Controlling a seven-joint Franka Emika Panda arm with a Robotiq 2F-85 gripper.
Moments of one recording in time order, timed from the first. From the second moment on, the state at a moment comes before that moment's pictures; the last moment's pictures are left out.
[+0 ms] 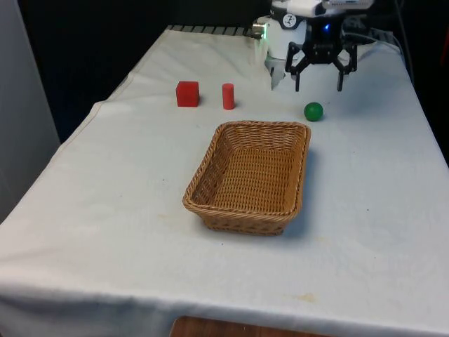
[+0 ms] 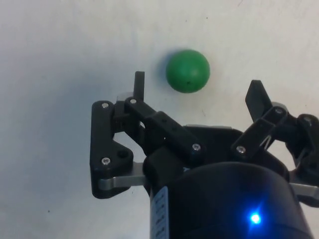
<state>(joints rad) 0.60 -0.02 -0.42 -2.77 -0.09 2.86 0.15</state>
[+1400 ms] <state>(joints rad) 0.60 0.22 -0.40 -2.78 -0.08 3.05 0.17</state>
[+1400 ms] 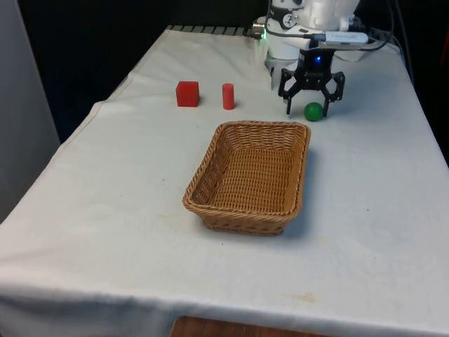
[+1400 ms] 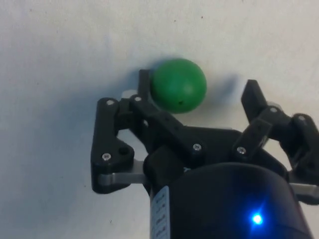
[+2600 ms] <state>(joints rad) 0.58 0.18 -0.41 -2.74 -0.08 3.00 0.14</state>
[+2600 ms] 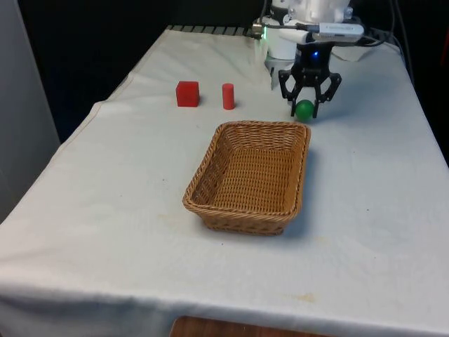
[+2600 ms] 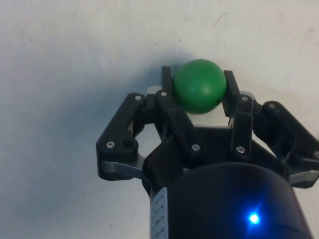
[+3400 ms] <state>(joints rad) 0.55 0.13 -0.44 -2.65 -0.08 2.90 0.10</state>
